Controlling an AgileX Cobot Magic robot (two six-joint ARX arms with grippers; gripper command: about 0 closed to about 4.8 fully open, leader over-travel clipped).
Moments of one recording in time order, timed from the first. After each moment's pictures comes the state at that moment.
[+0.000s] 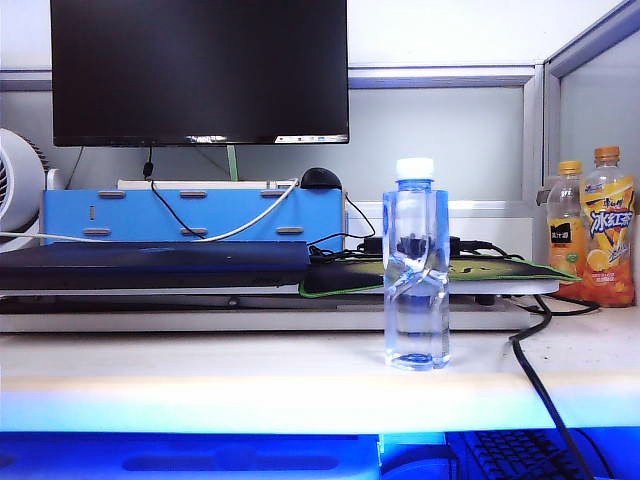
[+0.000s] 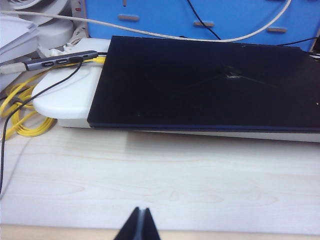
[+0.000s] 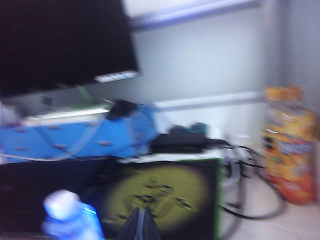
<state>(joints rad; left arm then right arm) 0.03 0.00 0.01 -0.15 0.06 -0.04 0.01 0.05 0.19 0.07 -0.24 0.22</state>
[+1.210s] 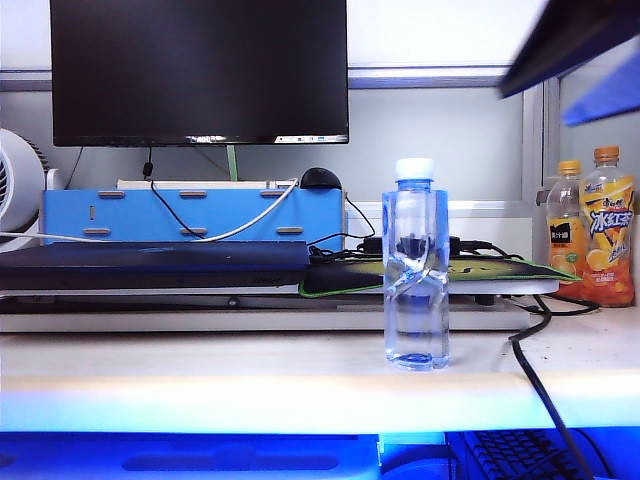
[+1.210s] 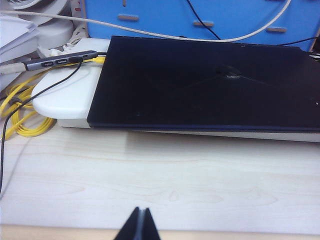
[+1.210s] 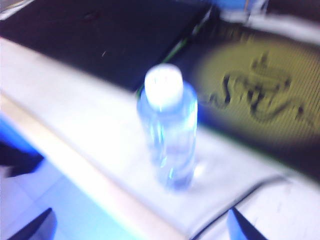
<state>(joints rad) 0.03 0.00 0.01 -0.15 0.06 -0.04 0.40 0.75 0.60 -0.27 -0.22 -0.05</state>
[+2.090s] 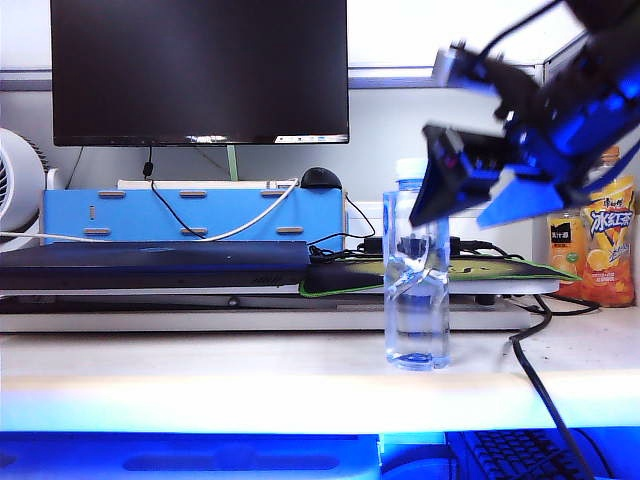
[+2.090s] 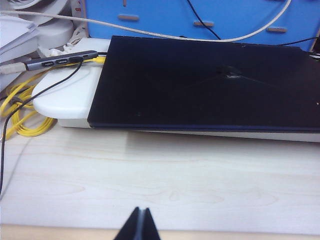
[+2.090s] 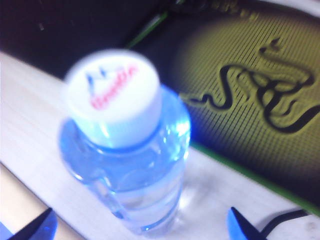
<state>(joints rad) 0.03 0.00 0.01 -0.15 0.06 -0.04 0.47 1.27 0.60 0.16 -0.09 -0.05</state>
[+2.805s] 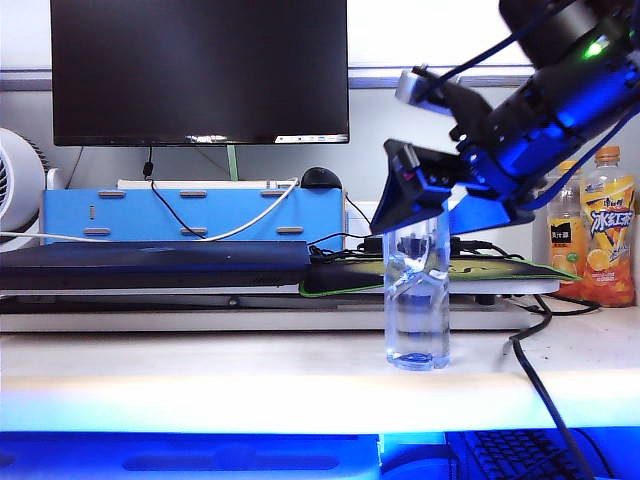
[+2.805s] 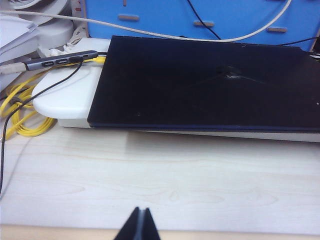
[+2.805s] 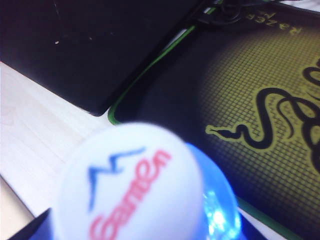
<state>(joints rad) 0.03 0.00 0.01 -0.15 0.06 -0.04 0.47 1.45 0.70 0.25 -0.17 -0.05</state>
